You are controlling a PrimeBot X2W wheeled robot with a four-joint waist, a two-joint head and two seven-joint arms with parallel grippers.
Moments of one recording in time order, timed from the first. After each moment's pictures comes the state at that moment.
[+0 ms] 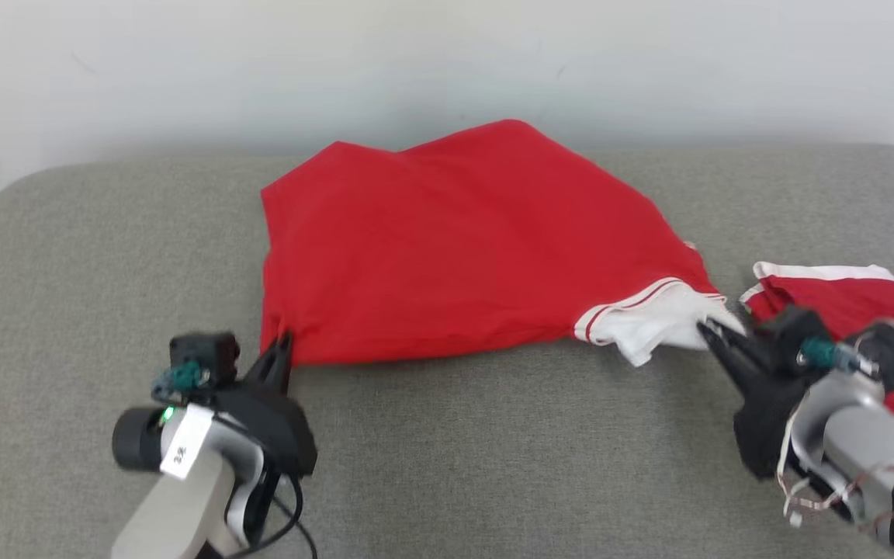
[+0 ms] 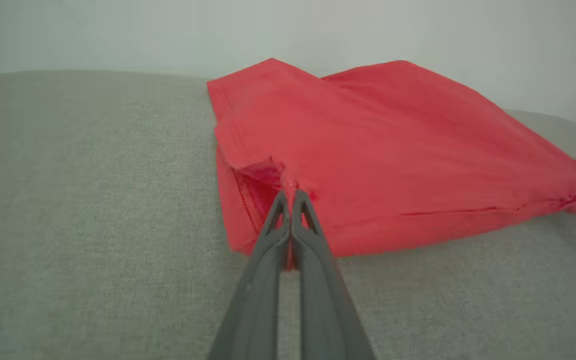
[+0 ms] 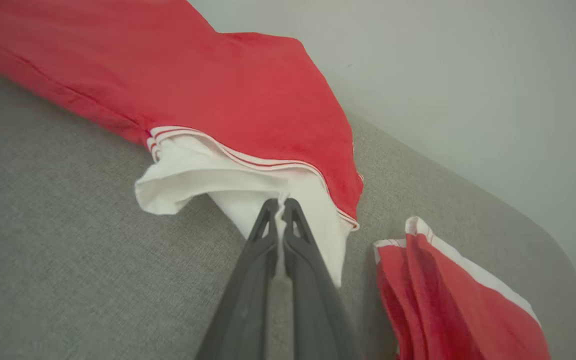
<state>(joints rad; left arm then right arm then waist) -0.61 0.09 -0.49 0.80 -0.46 0.00 -0.11 -0.79 -0.59 1.21 0.60 0.86 -0.07 -0.25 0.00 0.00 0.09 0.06</state>
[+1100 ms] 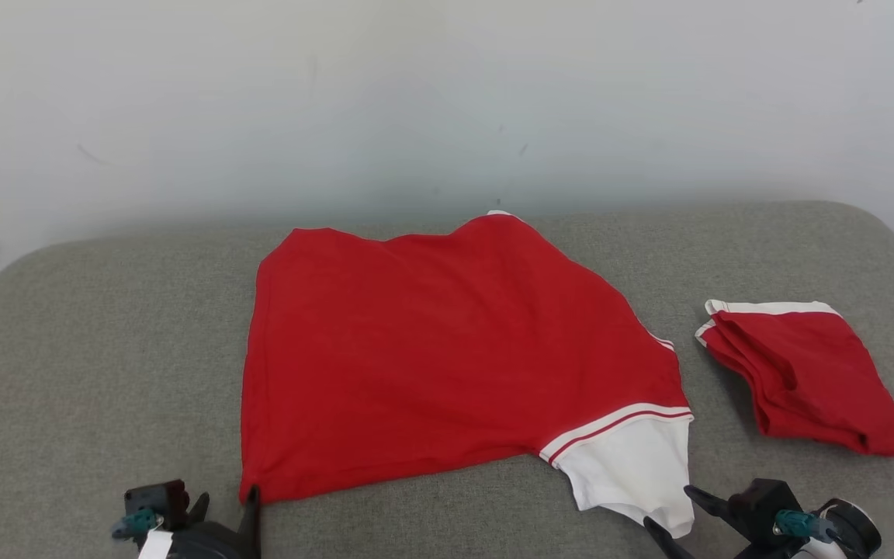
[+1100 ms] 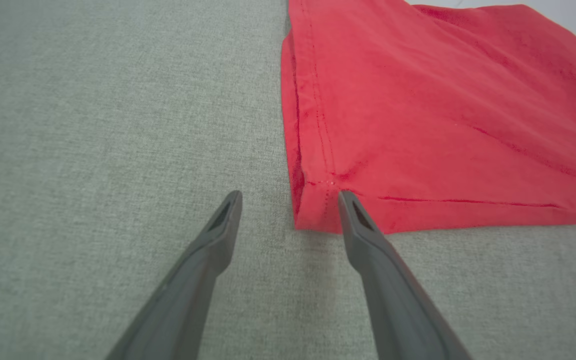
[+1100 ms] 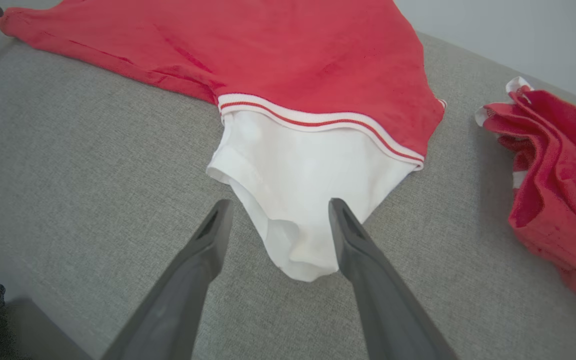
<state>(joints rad) -0.36 0.14 -0.45 0.92 -0.52 0.02 -0.16 -0.42 -0.64 1.21 0.35 0.92 -0.12 -0.25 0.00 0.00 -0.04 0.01</state>
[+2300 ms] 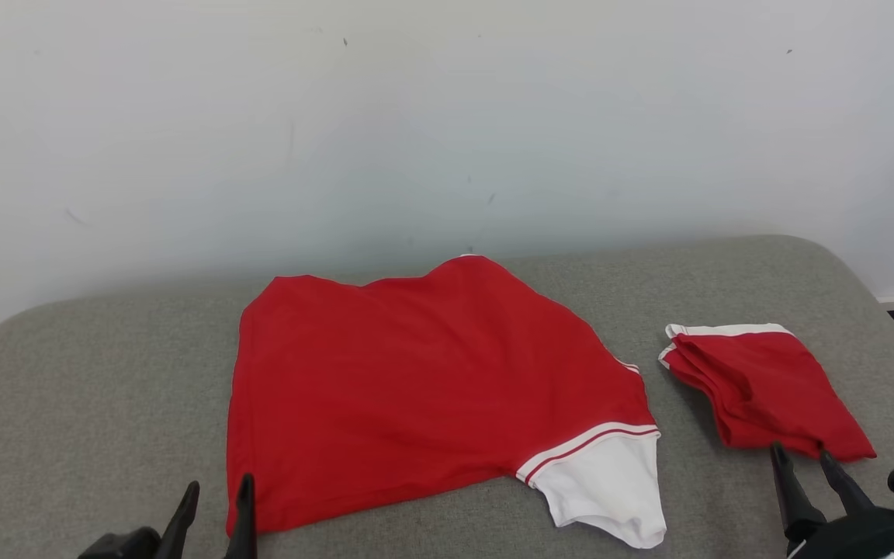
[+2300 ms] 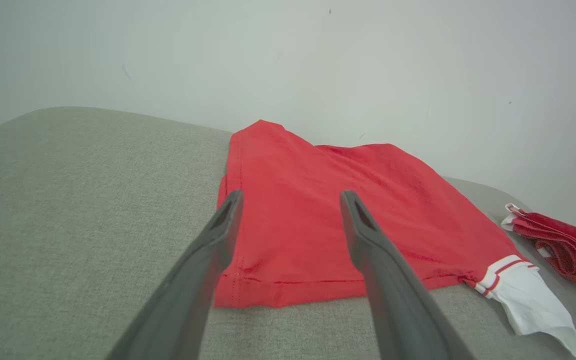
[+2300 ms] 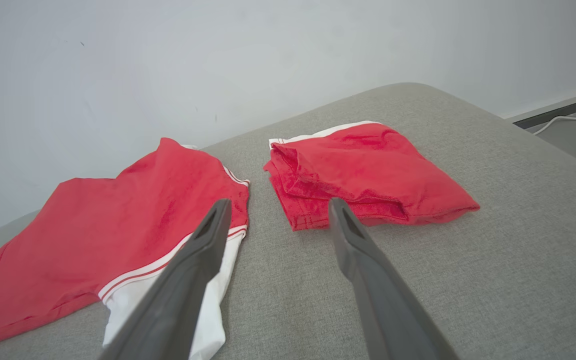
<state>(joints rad) -0.05 0.20 -0.36 0.35 -0.51 0.07 -0.25 -0.06 -0.48 0.42 0.35 1.00 -0.12 -0.25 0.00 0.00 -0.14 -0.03</state>
